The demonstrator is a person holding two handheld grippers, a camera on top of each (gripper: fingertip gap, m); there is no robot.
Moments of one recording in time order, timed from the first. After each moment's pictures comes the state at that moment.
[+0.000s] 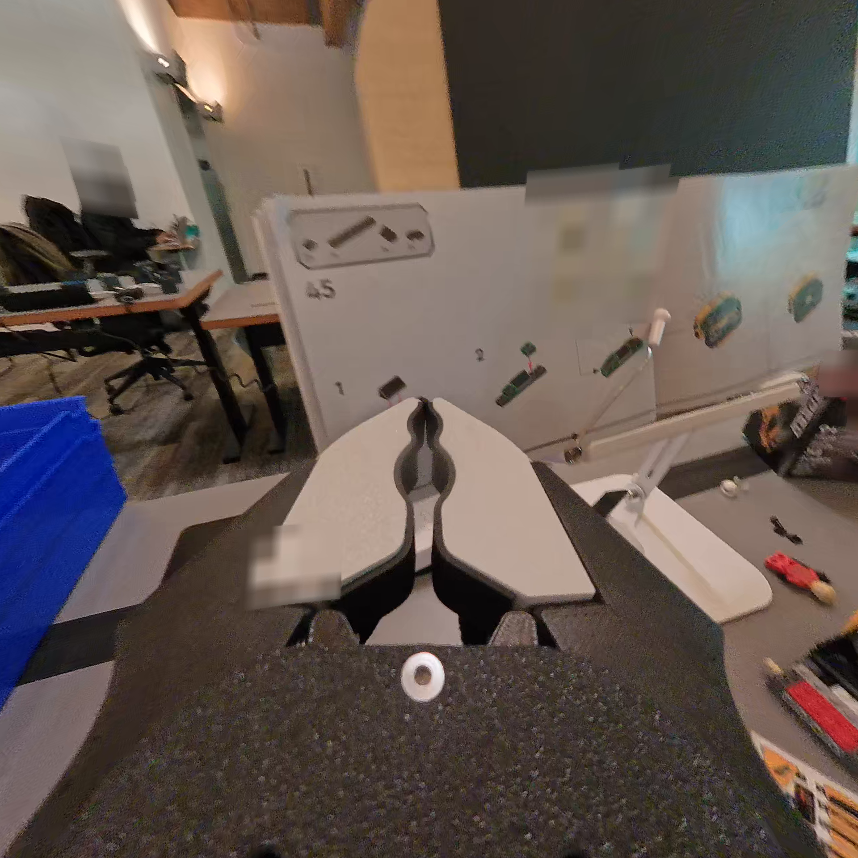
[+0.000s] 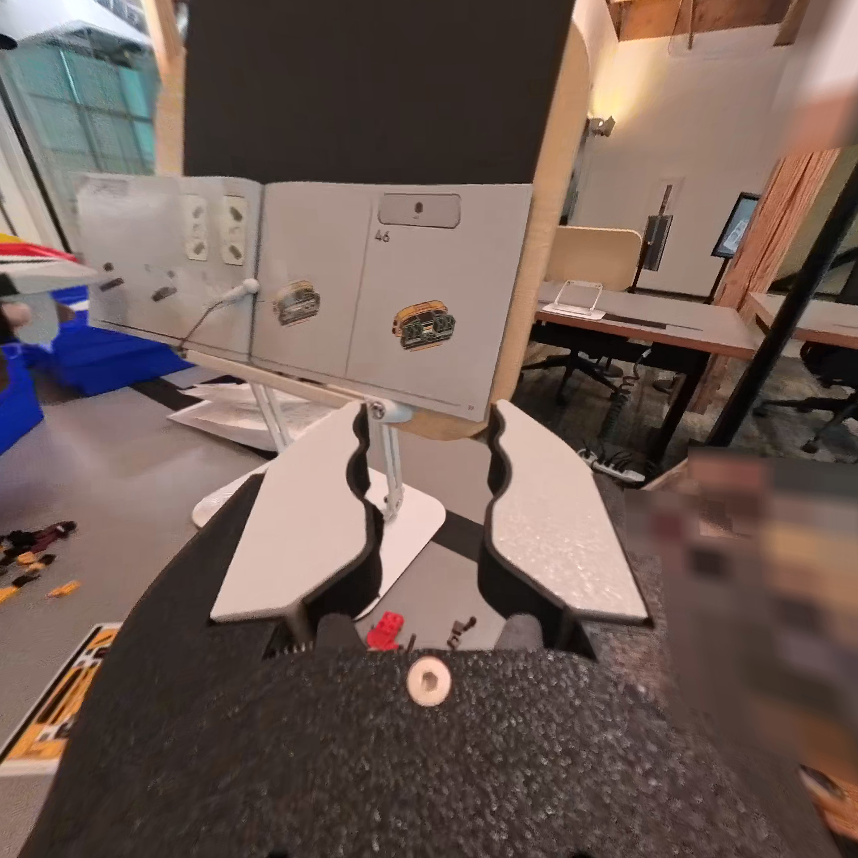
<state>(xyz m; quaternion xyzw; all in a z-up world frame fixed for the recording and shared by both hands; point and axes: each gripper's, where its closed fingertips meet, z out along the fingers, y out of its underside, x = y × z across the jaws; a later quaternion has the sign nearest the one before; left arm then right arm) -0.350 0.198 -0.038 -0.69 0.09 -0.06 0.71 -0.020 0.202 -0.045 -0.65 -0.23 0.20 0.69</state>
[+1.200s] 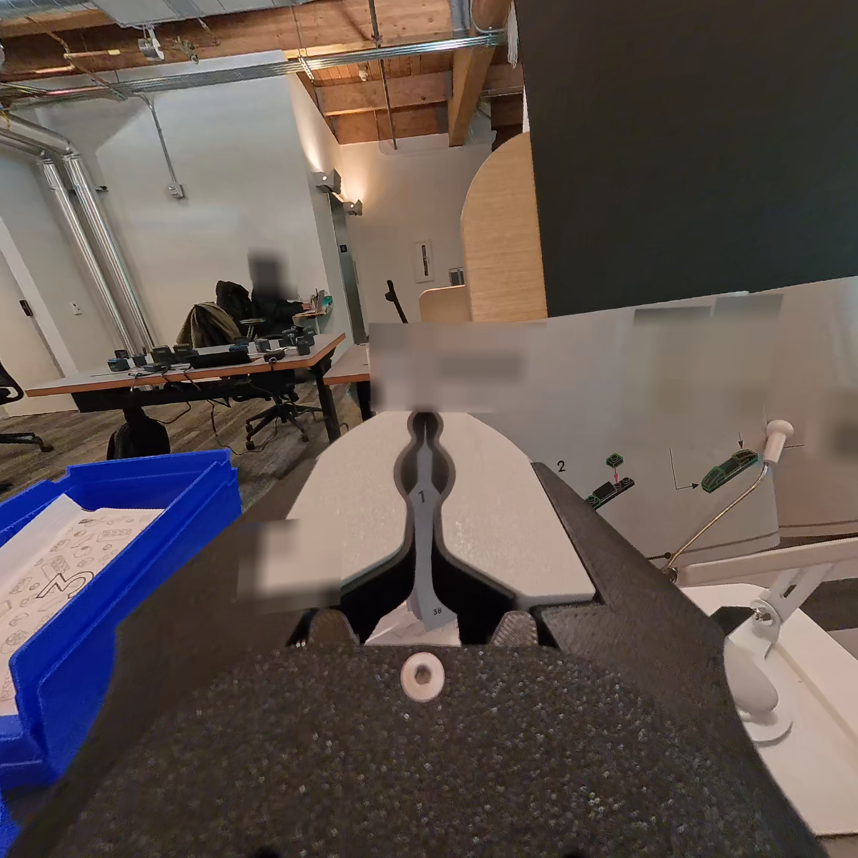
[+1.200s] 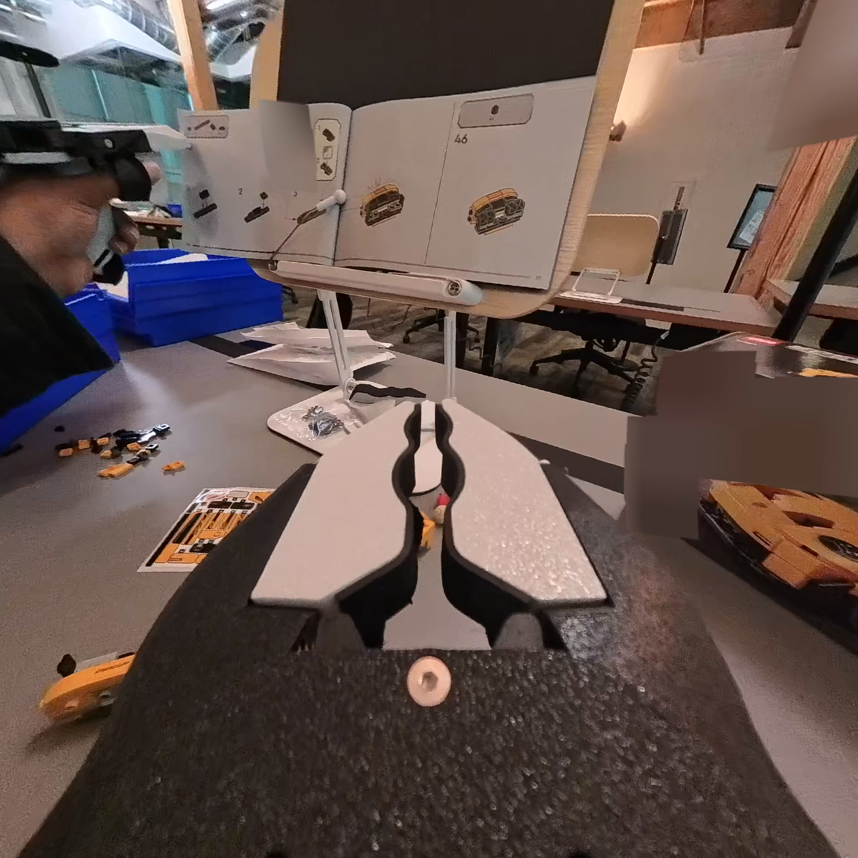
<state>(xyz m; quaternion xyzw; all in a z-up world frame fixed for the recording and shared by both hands) -0.379 0.210 0.008 -0.64 0.02 0.05 0.77 -0.010 0.110 -0.109 -0.65 -0.23 0.22 0.69</state>
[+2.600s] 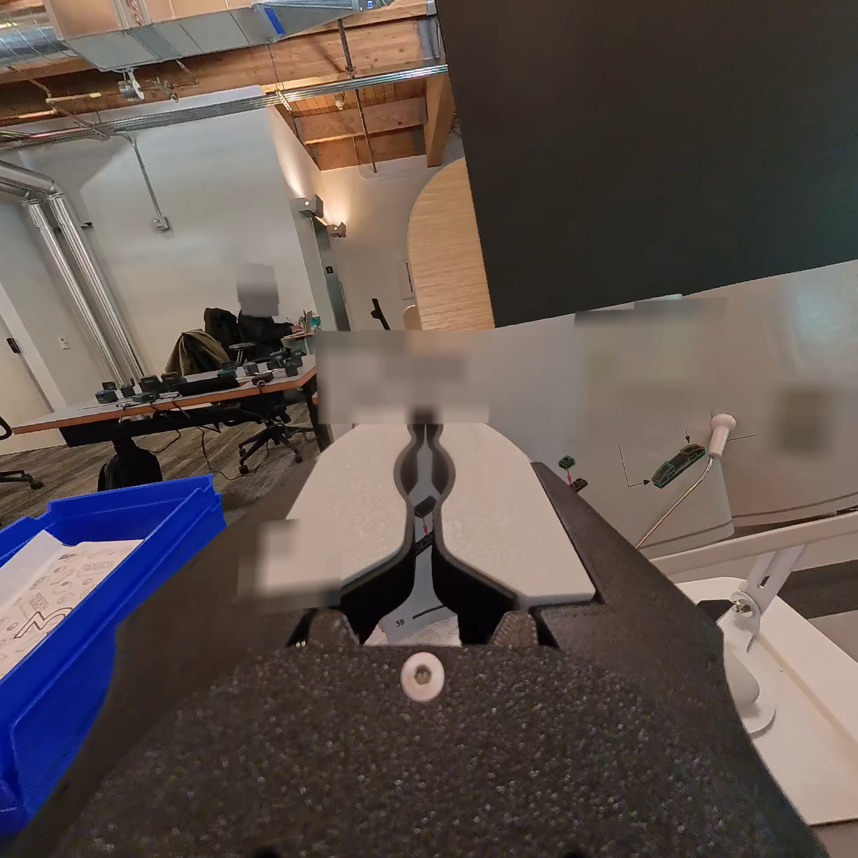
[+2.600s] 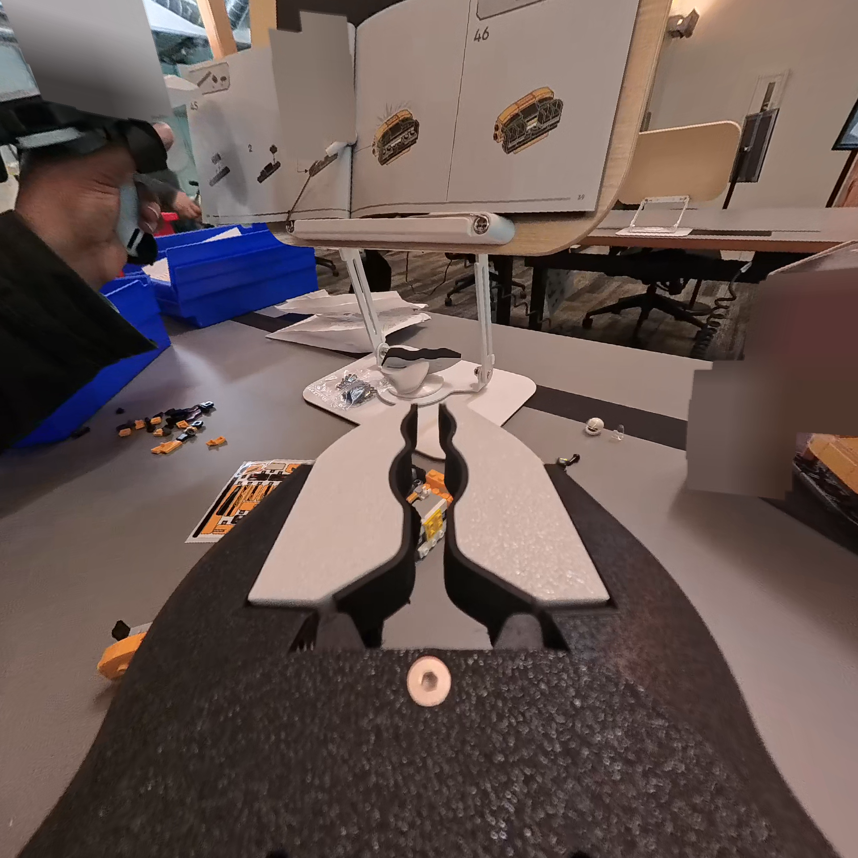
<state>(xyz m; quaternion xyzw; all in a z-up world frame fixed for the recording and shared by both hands) -0.356 0.209 0.012 -0.63 0.05 0.06 0.77 -0.022 0.113 -0.134 -0.68 -0.23 0.27 0.64</state>
